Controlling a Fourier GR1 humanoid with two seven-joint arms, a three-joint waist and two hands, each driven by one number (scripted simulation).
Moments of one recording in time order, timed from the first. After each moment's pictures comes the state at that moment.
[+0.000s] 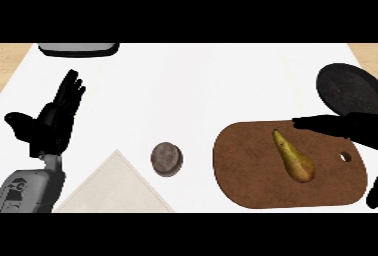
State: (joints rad) left arm -0.23 0.28 0.02 -1.48 0.10 0.14 0.08; right arm -0.30 -0.85 0.19 -1.62 0.26 0.86 -0.23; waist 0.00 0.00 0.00
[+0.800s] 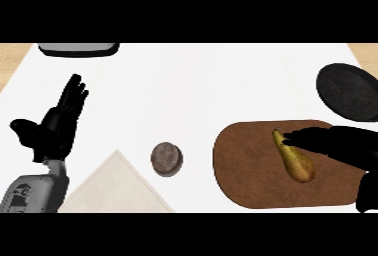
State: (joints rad) left arm -0.20 0.24 0.02 -1.51 0.06 0.12 0.08; right arm -0.26 -0.82 0.30 -1.64 0.58 0.80 -0.27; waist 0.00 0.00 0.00
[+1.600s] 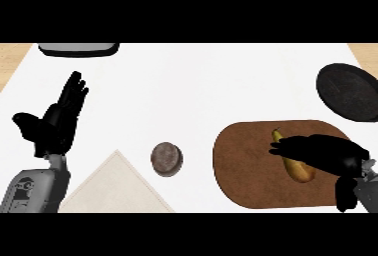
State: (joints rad) left arm -0.23 0.22 0.07 -1.46 0.04 0.09 0.08; right arm -0.25 -0.72 0.39 -1.55 0.79 0.75 -0.32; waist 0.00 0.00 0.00
